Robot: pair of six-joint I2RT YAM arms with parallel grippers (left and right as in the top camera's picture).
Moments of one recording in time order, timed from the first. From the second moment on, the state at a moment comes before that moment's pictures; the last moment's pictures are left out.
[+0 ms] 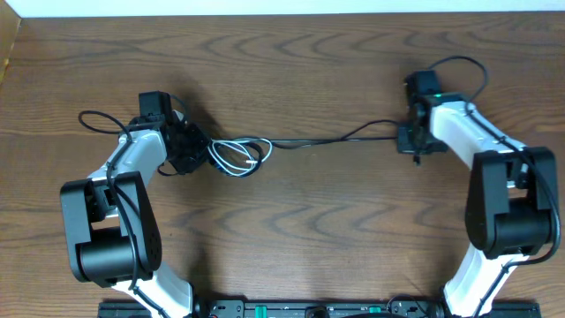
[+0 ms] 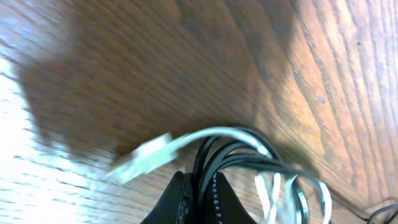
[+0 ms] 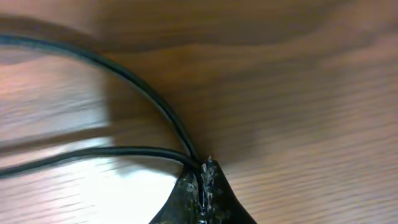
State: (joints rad) left arm 0.14 1.83 1.04 -0.51 0.39 -0.61; right arm 0.09 1.98 1.26 -0.73 0.18 0.23
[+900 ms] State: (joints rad) left arm 0.07 1.83 1.03 -0.37 0.79 -0.27; right arm -0.03 1.97 1.17 -0.39 0.02 0.09
